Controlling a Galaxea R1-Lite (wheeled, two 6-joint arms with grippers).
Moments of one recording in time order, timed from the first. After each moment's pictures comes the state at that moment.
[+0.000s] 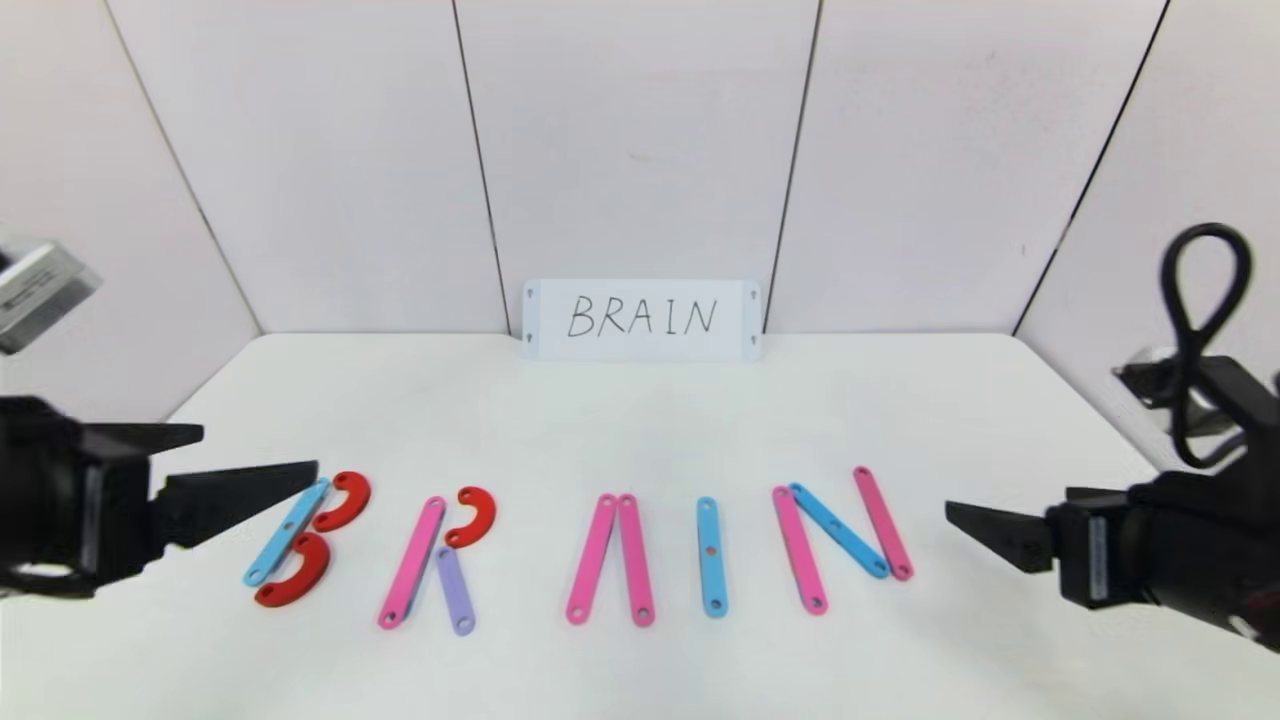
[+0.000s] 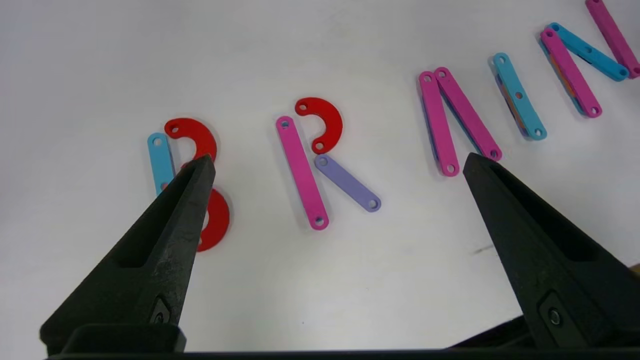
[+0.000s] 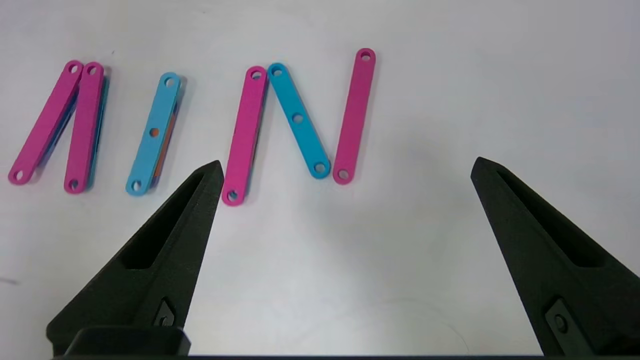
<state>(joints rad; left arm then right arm) -0.21 1.05 -0.86 0.27 -0.15 0.01 0.47 1.24 -0.61 -0.04 -0.20 0.24</state>
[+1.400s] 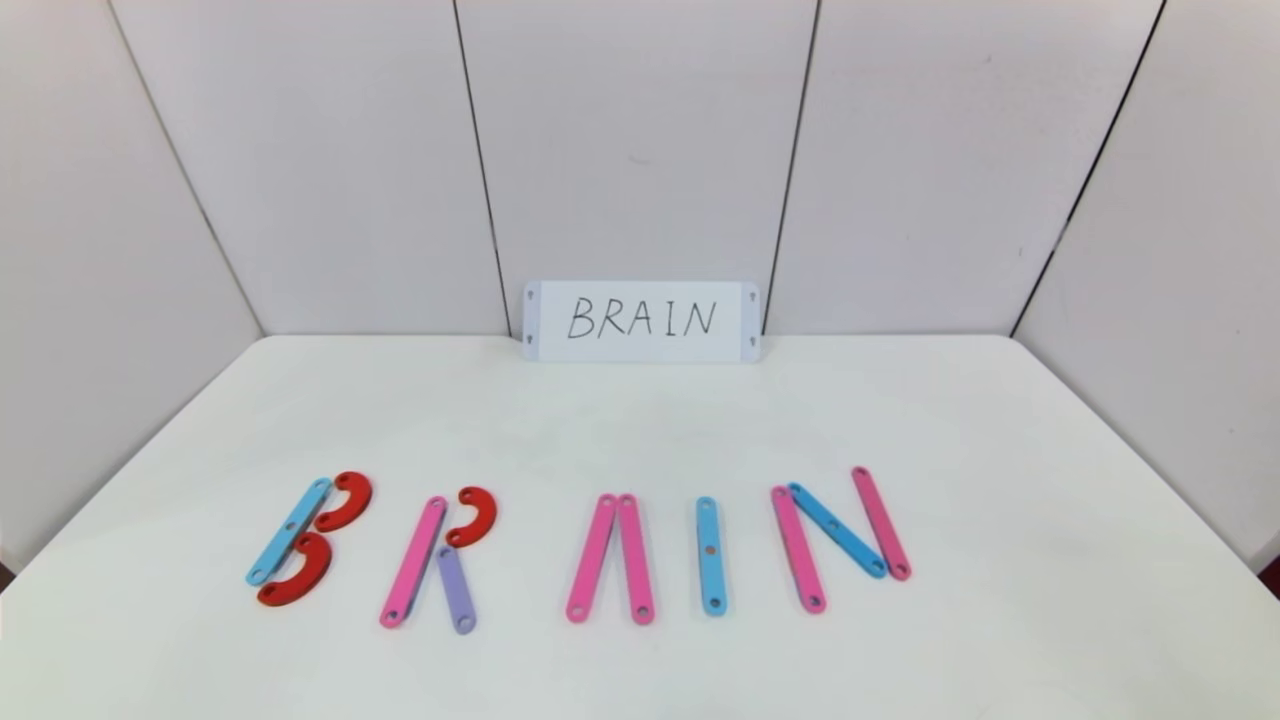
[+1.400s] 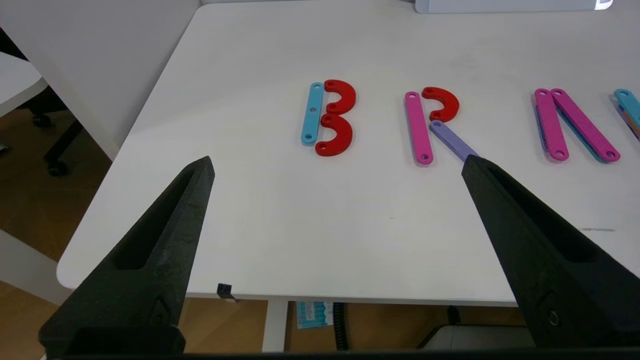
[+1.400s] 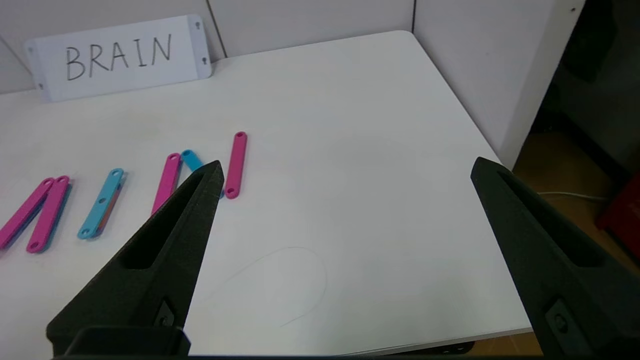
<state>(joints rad) 0.01 0.15 -0.51 0.46 0.03 0.01 -0.01 0.21 -0.40 0.26 -0.07 0.14</state>
